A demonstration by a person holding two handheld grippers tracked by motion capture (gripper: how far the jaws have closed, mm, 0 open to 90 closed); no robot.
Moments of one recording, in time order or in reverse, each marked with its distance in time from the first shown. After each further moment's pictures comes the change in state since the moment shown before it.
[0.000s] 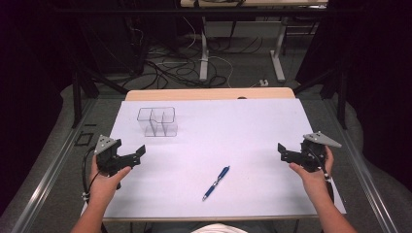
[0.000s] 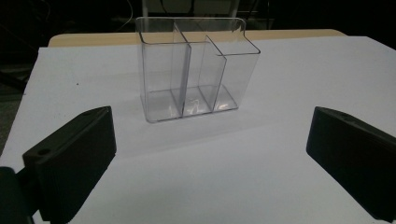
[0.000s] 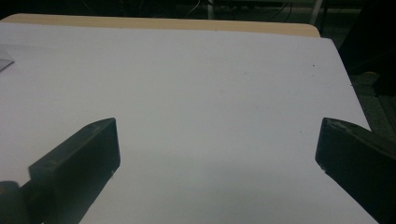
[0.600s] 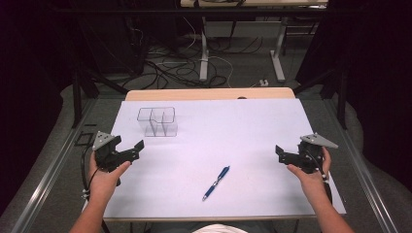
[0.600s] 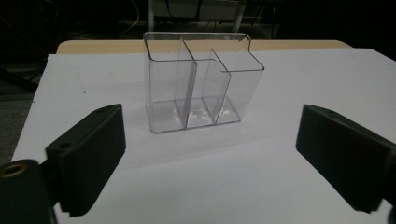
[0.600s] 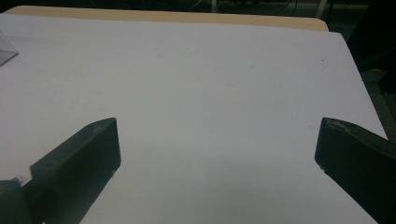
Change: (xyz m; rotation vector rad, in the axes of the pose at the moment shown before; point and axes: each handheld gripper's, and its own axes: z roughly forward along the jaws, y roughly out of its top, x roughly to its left) left arm 0.000 0.014 0.000 -0.012 0.024 -0.026; right arm 0.005 -0.003 0.001 0.027 0.012 -0.013
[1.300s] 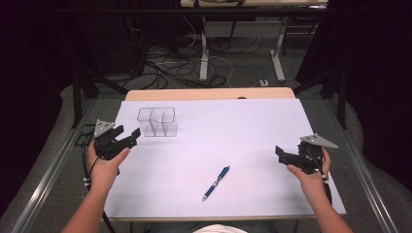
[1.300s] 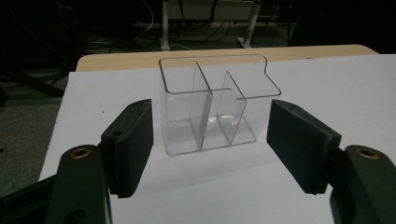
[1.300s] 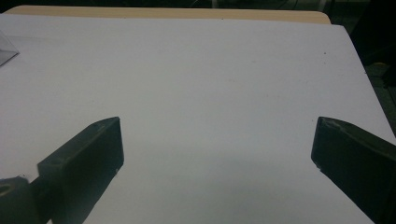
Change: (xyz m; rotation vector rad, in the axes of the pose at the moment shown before) left arm 0.001 0.029 0.009 0.011 0.066 0.024; right arm 0.000 -0.002 0.001 0.008 0.004 0.019
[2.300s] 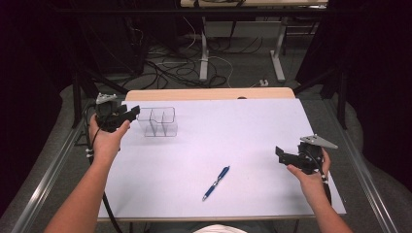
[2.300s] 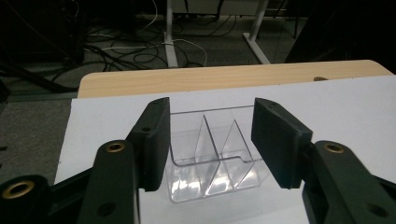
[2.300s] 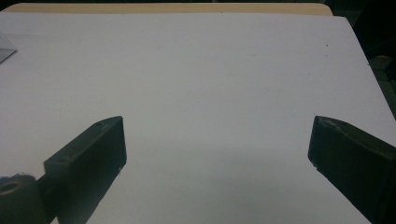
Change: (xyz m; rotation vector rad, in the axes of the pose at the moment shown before) left arm 0.006 0.070 0.029 0.059 0.013 -0.028; right arm -0.001 -0.003 0.002 0.014 0.002 0.020
